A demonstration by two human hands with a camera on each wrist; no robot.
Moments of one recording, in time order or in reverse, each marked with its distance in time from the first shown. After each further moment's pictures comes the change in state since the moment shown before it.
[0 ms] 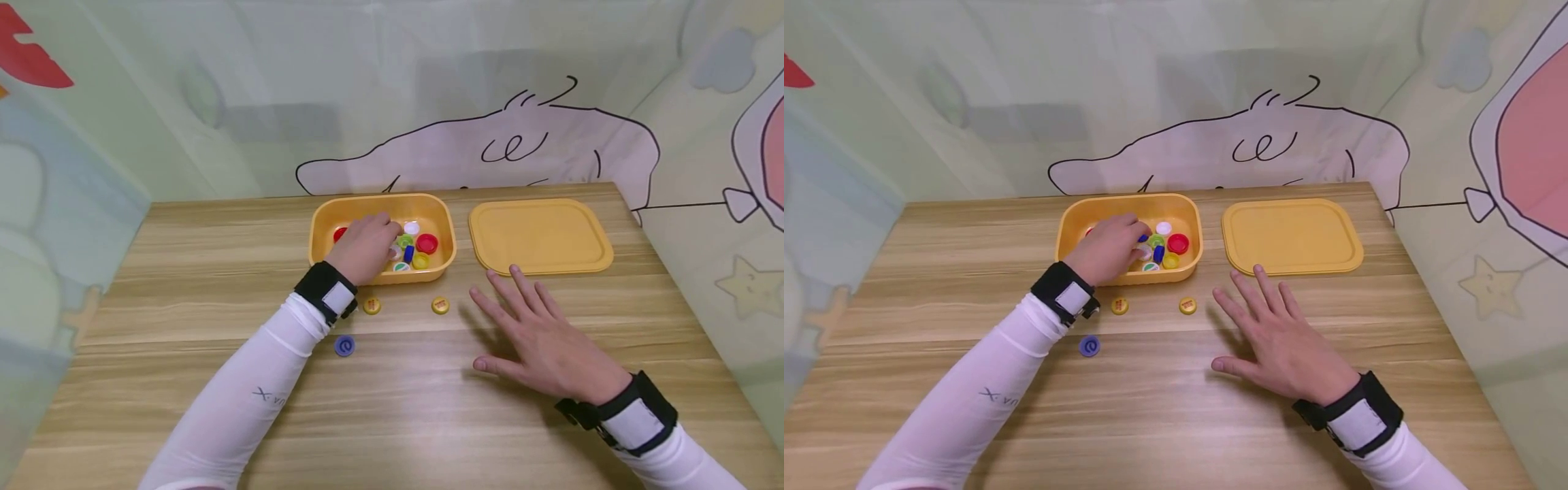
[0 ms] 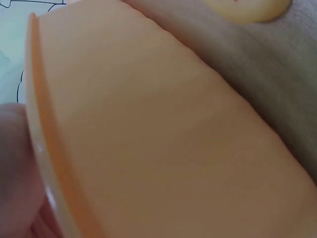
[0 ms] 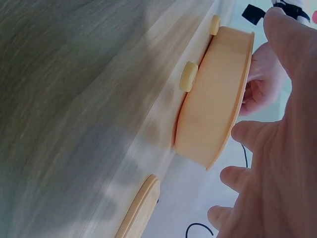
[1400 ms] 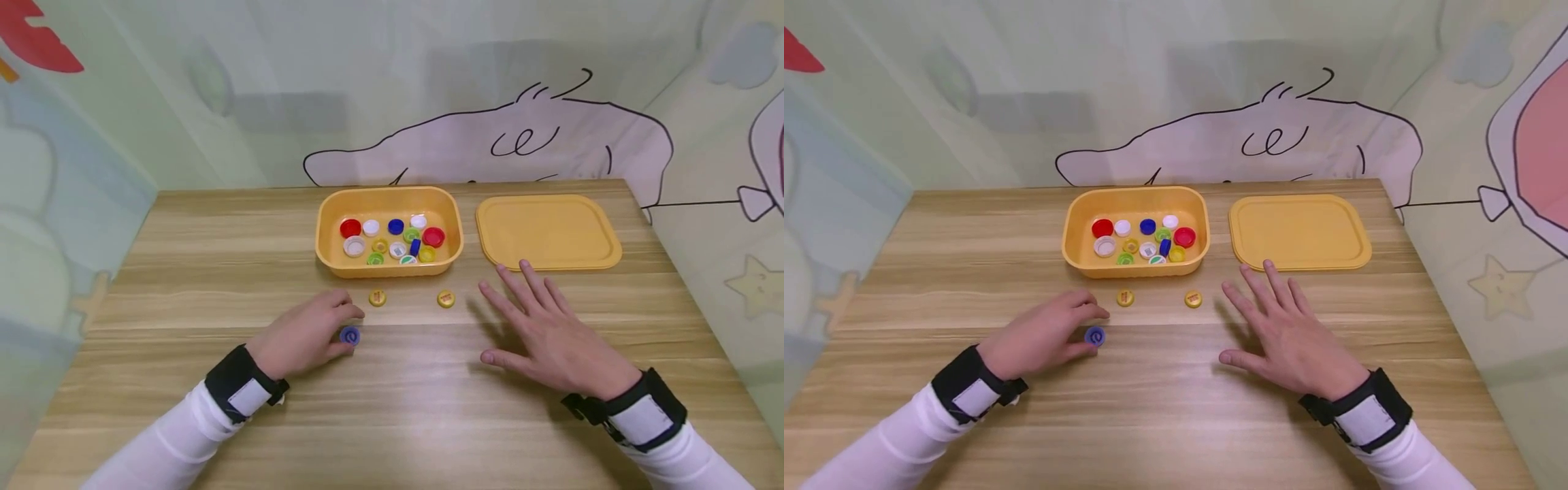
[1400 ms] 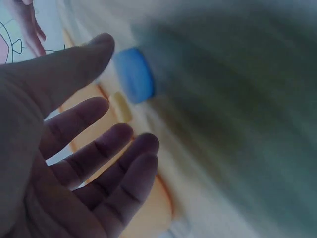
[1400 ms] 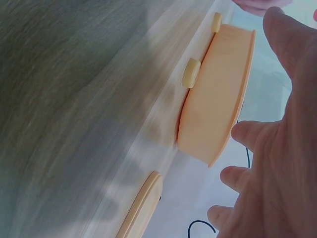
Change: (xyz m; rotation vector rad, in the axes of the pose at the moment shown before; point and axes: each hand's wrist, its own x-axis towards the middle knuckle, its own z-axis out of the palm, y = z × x) left_hand -0.148 -0.021 0.010 -0.139 -0.143 0.164; right_hand 0.000 0.002 -0.002 0.018 -0.018 0.020
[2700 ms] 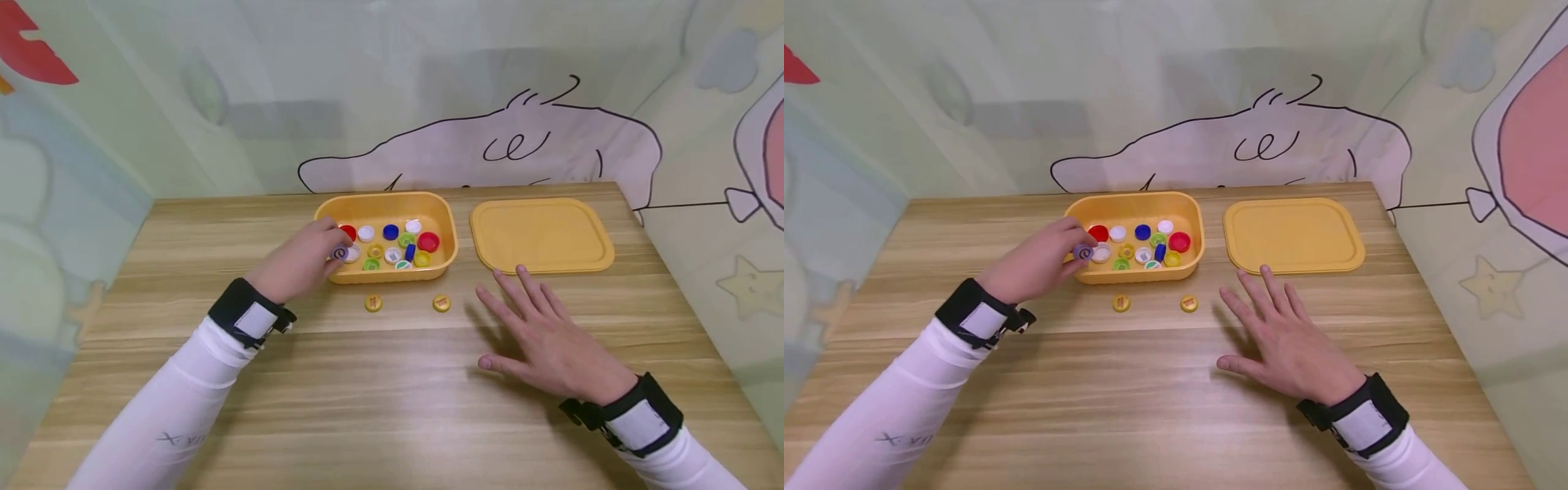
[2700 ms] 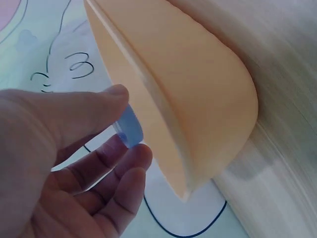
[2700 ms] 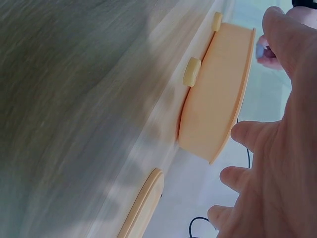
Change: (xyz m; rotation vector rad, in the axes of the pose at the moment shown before) left_hand 0.058 -0.027 -0.067 0.041 0.167 -0.073; right_hand -0.005 0.001 0.003 -0.007 0.012 0.002
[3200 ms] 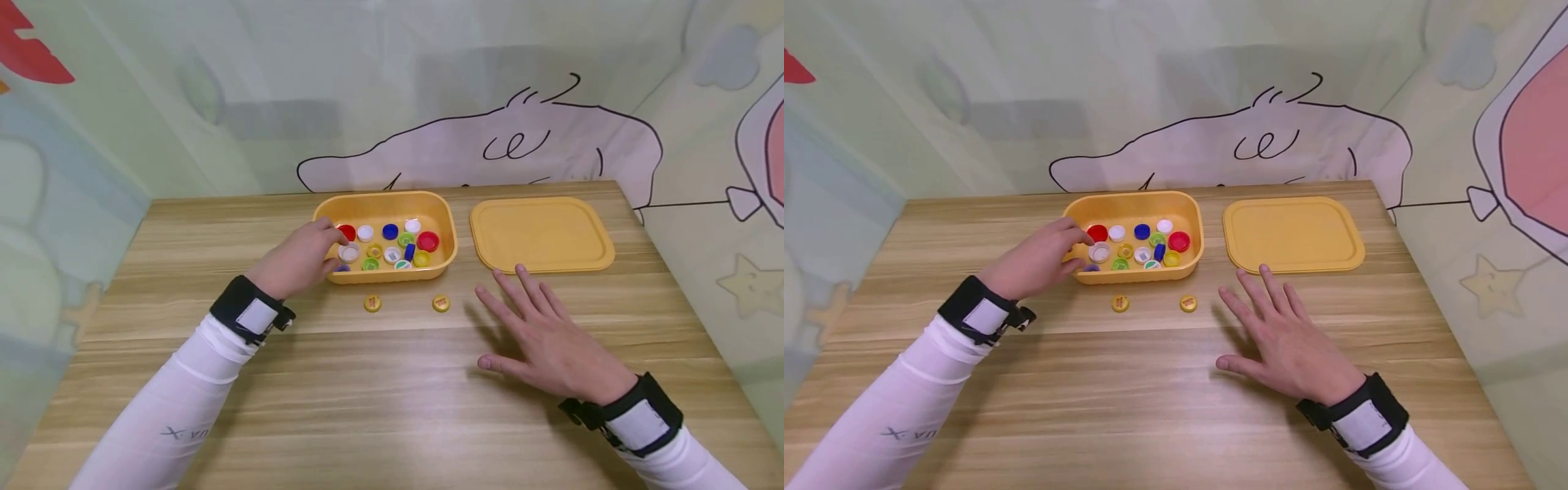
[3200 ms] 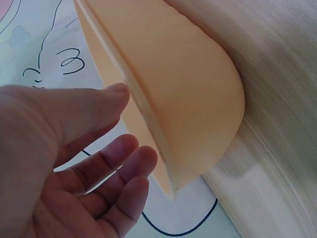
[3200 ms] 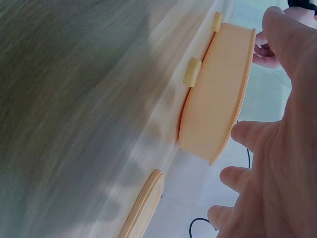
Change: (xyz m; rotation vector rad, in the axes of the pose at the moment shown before) left_hand 0.007 -0.008 0.005 0.023 -0.065 -0.087; right_hand 0.001 0.000 0.000 0.004 0.010 -0.005
